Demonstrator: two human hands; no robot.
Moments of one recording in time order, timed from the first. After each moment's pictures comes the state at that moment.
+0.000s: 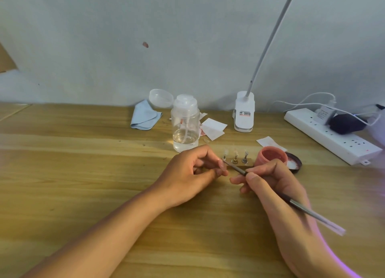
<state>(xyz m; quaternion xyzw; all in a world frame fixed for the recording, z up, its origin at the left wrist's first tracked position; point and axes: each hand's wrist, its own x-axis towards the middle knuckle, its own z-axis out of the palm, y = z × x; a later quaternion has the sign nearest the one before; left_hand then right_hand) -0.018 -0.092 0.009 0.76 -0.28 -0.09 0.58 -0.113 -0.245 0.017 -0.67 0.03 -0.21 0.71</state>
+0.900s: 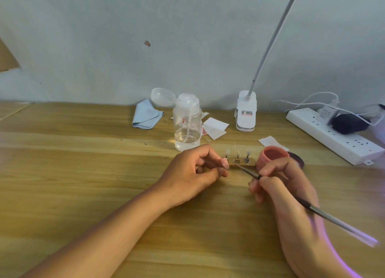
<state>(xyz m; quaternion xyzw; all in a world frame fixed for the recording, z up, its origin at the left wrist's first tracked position) -0.017 -0.093 0.008 0.76 -0.28 -0.08 0.58 -0.109 -0.254 0.010 -0.66 0.03 -0.23 0.71</state>
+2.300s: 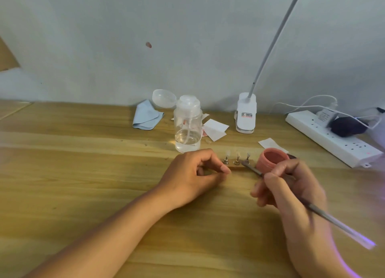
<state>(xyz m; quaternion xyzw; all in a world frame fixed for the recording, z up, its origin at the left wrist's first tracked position) -0.011 -0.091 0.000 0.79 -0.29 -0.06 0.54 -0.118 -0.251 0.019 -0.67 0.04 -0.27 0.69</state>
